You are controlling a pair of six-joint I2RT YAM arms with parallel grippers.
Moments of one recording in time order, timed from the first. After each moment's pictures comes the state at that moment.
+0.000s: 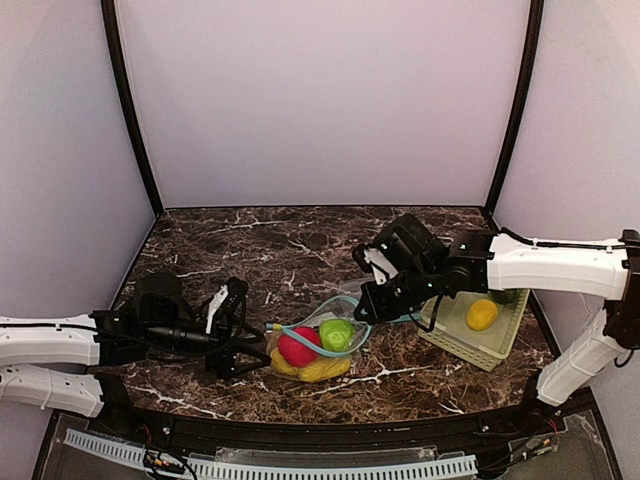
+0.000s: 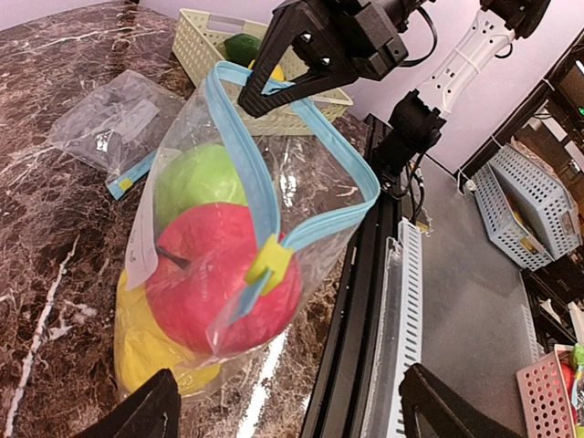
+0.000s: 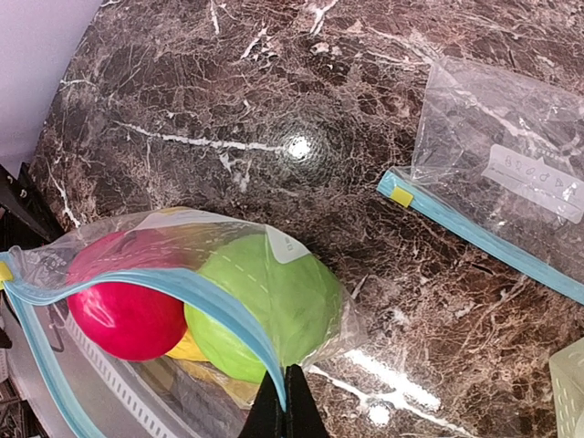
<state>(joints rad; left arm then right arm) -0.88 0.92 0.39 0.11 0.53 -0.29 1.00 1.48 1.13 -0.58 -0.10 0.59</state>
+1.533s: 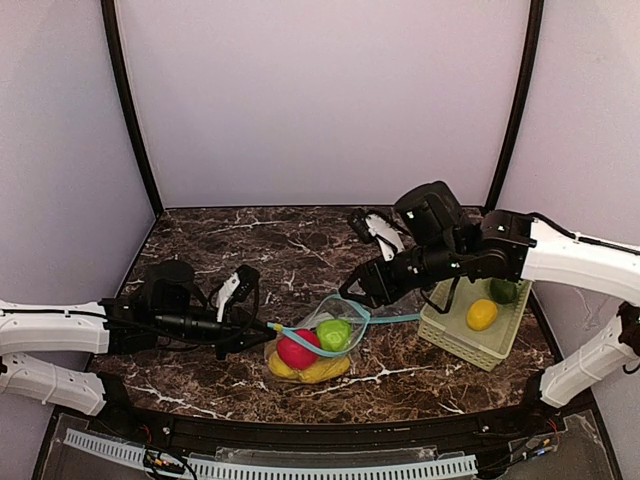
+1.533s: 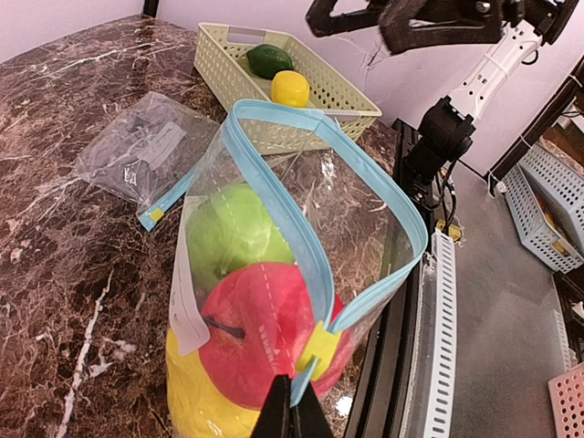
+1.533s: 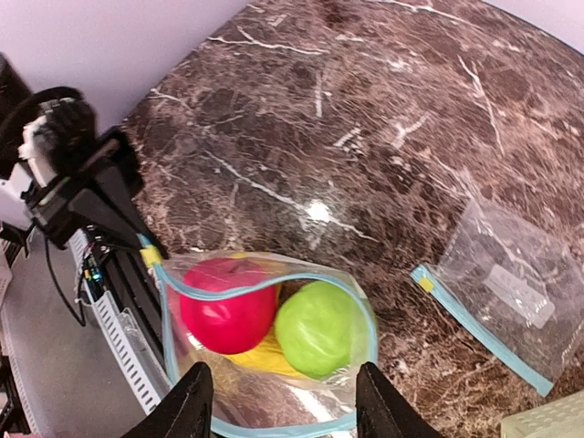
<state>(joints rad) -0.88 1.04 0.49 0.11 0.46 -0.20 1.03 1.37 1.22 -0.59 -0.10 0.40</state>
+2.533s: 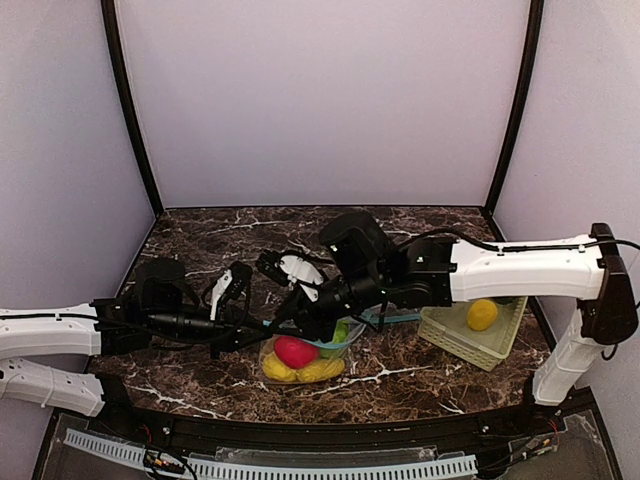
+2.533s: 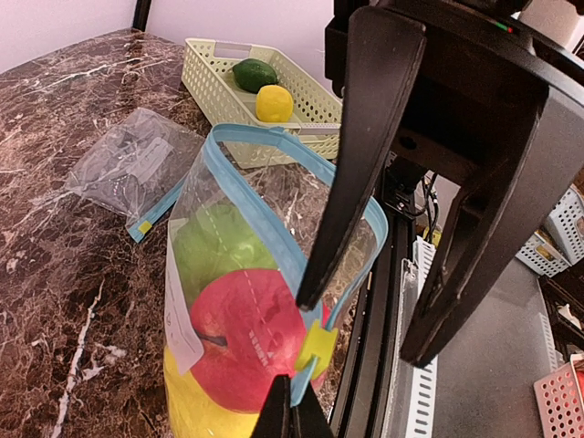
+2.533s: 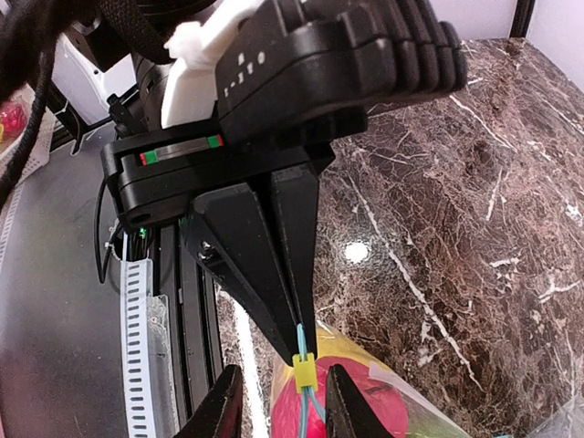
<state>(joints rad) -0.88 0.98 0.49 0.08 0.48 -0.22 1.20 1.65 1.35 -0.30 -0.27 0.04</state>
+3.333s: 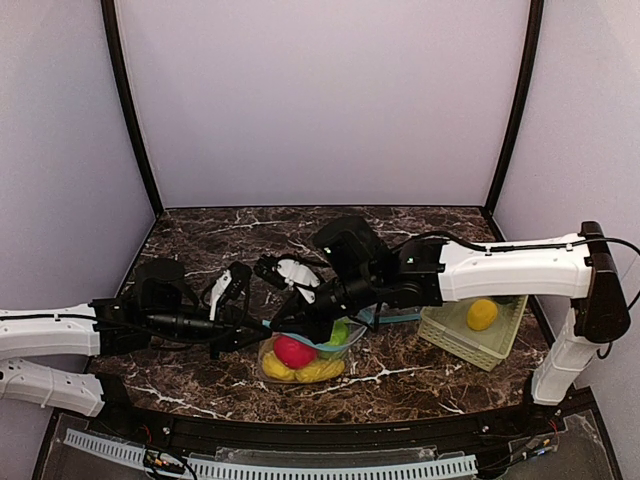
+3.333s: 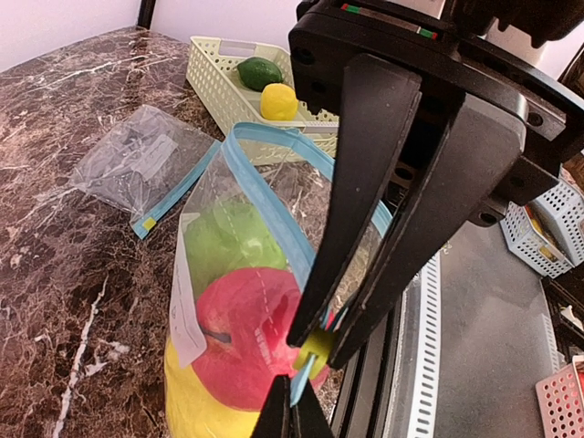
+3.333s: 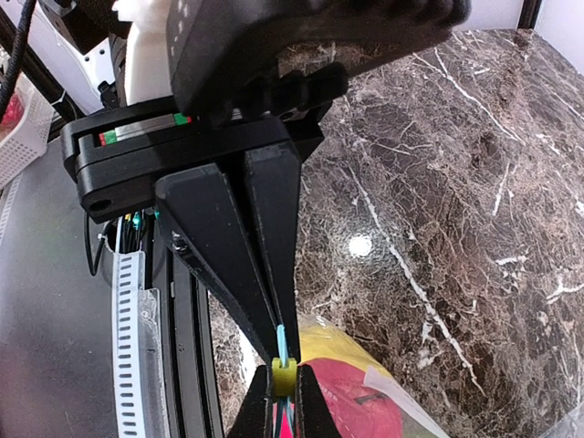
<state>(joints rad) -0.88 0.97 0.49 0.07 0.47 -0.22 1.18 1.70 1.35 -0.29 -0.31 0.01</state>
